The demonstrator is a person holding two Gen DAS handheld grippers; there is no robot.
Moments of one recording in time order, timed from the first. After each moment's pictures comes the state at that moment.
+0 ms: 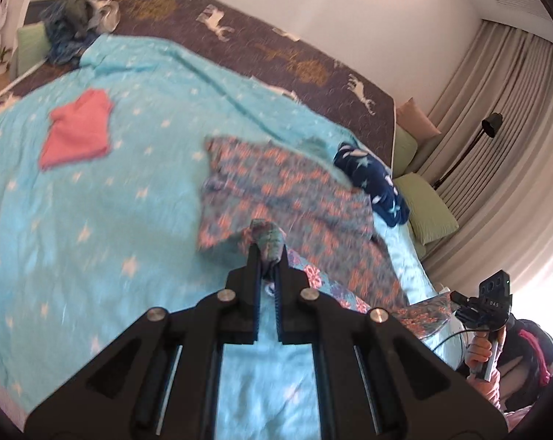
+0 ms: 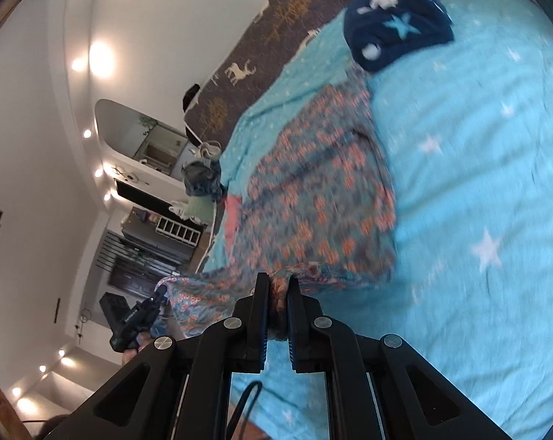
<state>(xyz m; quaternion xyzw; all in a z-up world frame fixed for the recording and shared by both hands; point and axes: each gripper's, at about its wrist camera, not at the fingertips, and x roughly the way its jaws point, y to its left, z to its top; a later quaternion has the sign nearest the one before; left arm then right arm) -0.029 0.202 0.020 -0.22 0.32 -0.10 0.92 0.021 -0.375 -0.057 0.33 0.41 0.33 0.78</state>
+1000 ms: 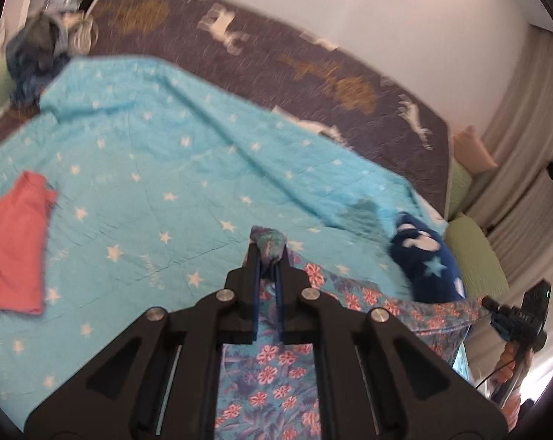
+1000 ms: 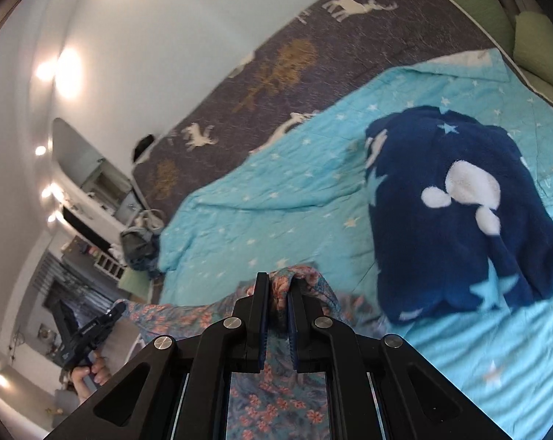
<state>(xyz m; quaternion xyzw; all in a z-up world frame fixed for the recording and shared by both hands) 0.335 0.204 0.030 -0.22 0.34 -0.02 0.91 0.360 -0.316 0.002 0.26 0.38 0.20 0.87</state>
